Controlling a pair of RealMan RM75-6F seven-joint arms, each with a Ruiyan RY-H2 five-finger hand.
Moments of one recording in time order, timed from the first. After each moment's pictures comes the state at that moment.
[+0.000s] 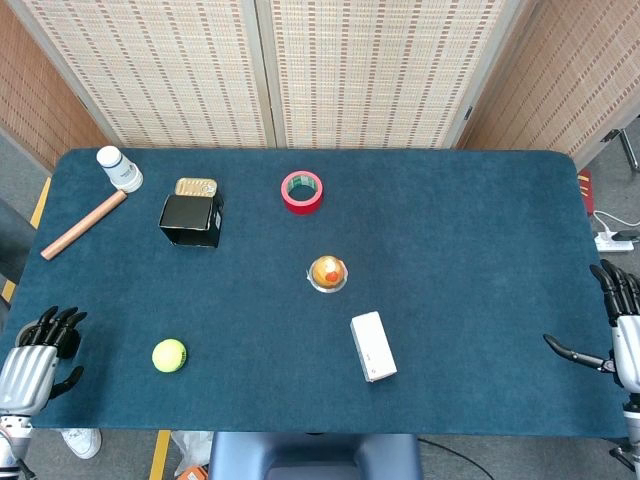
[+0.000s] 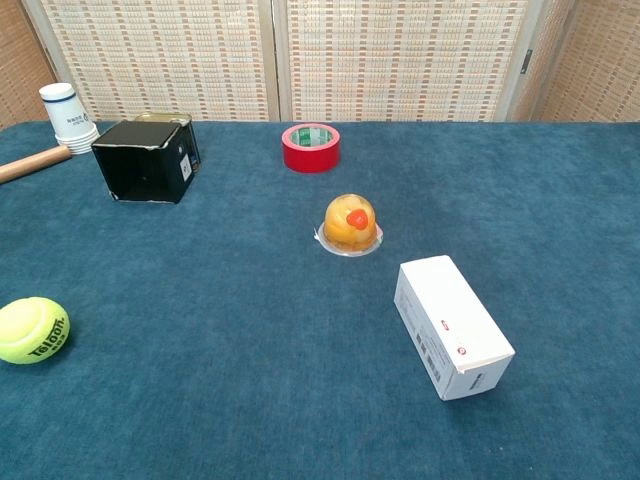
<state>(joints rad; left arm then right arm) -0.10 -1.22 -0.02 -1.45 1.52 1.46 -0.03 0.05 -1.06 0.11 -1.62 -1.46 1.54 0.20</state>
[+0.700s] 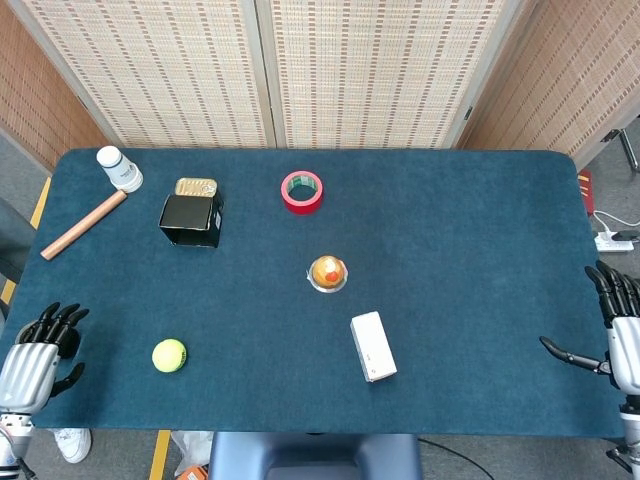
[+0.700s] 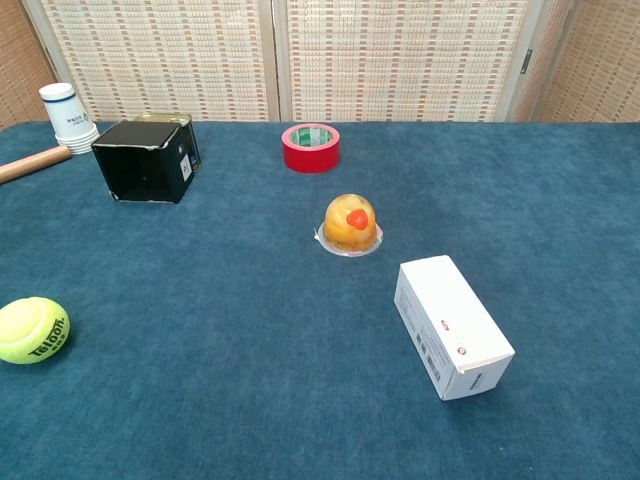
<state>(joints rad) -0.10 -1.21 -0.02 -1.46 1.54 1.49 -0.04 0.04 -1.07 0.11 -1.63 -1.47 1.54 0.17</state>
